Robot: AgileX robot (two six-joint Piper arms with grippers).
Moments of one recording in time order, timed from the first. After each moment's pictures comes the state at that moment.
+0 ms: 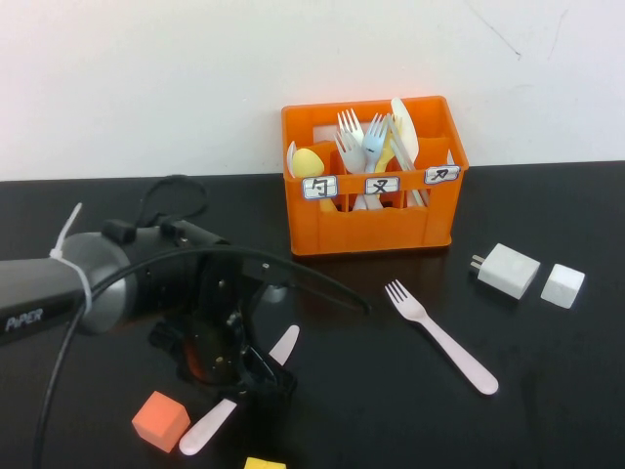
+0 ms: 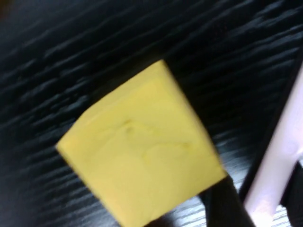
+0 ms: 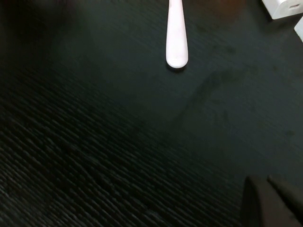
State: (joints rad) right arm -0.07 0.71 -0.43 0.59 0.82 -0.99; left arm -0.52 1.83 -1.11 0.03 0.78 -0.16
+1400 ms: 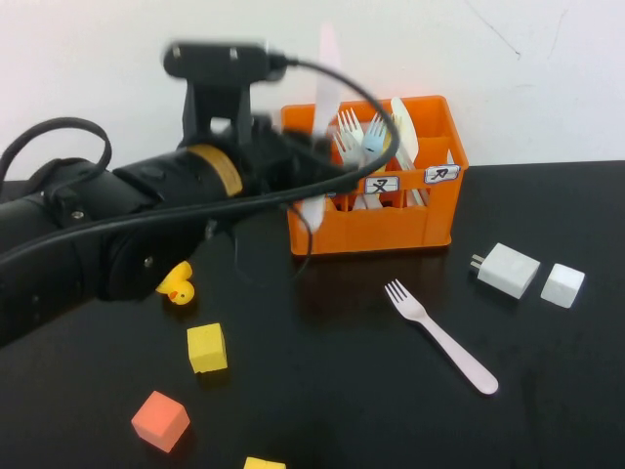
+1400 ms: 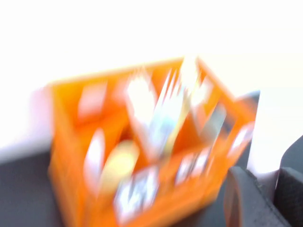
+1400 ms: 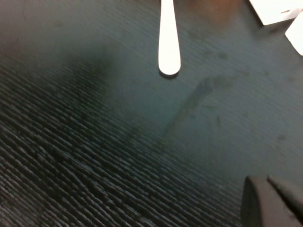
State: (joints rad) right arm -0.07 0.71 -0.42 0.60 0.79 -0.99; left arm -0.56 1.47 -1.09 0.12 0.02 -0.38
